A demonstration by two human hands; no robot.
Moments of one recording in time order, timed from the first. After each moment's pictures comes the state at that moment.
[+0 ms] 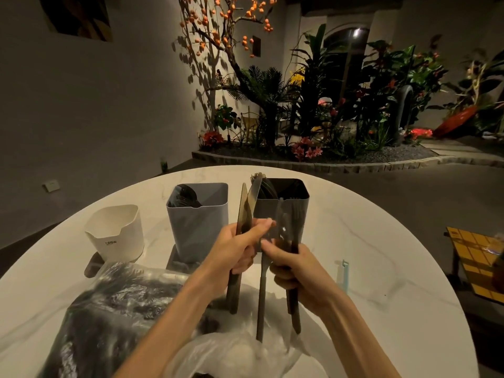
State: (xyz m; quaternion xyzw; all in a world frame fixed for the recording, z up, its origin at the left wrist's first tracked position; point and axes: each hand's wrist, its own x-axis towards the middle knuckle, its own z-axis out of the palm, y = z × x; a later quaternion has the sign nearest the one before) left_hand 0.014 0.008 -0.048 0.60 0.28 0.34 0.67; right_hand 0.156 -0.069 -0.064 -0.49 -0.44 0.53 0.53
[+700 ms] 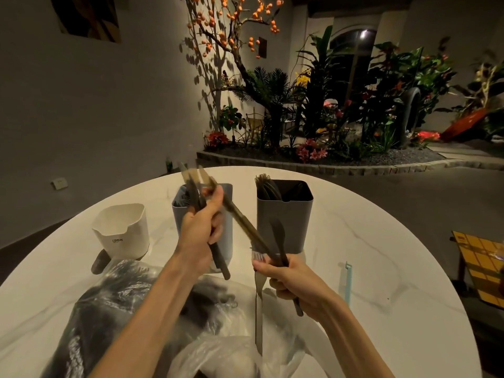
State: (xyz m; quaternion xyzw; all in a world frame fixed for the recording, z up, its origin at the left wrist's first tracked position) left_hand -0.014 0.026 -0.025 0.45 0.28 0.55 0.65; right_hand 0.152 -0.059 -0.083 -0.58 -0.45 0.52 0.44
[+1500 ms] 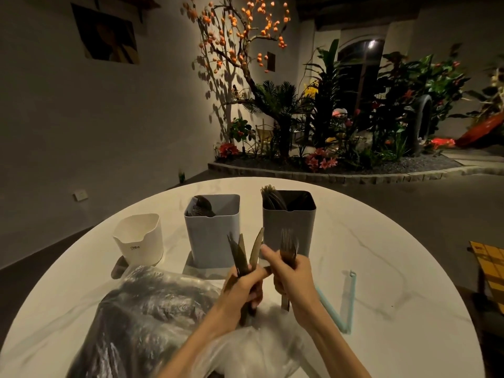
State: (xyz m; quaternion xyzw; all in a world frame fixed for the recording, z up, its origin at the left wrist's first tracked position) left_hand 0.005 -0.023 -0.097 0.57 0.32 0.38 0.65; right_hand 0.127 -0.065 -0.078 -0.50 -0.41 0.39 0.65
